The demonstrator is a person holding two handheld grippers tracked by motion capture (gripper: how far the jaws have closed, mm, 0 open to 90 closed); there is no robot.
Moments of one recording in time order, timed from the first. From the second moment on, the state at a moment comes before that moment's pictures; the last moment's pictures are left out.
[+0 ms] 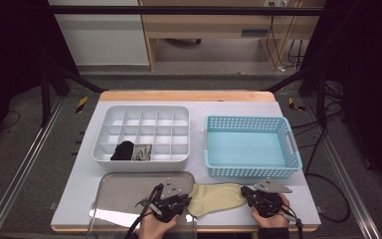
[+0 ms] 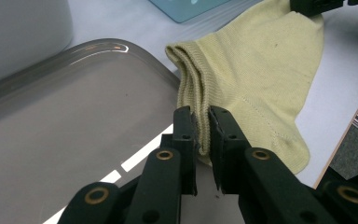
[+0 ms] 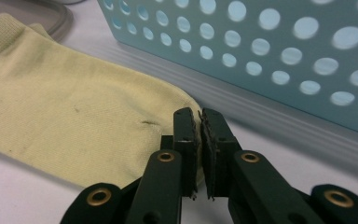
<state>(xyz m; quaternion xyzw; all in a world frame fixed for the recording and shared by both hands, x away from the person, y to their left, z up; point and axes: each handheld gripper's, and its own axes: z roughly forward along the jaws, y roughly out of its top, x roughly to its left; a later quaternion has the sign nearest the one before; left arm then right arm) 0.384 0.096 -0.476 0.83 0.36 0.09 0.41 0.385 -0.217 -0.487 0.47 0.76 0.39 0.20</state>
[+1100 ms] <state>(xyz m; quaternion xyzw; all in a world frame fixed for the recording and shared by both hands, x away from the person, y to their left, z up) 0.400 0.035 -0.452 0.83 0.32 0.09 0.45 0.374 -0.241 -0.478 0.48 0.73 0.45 0.20</state>
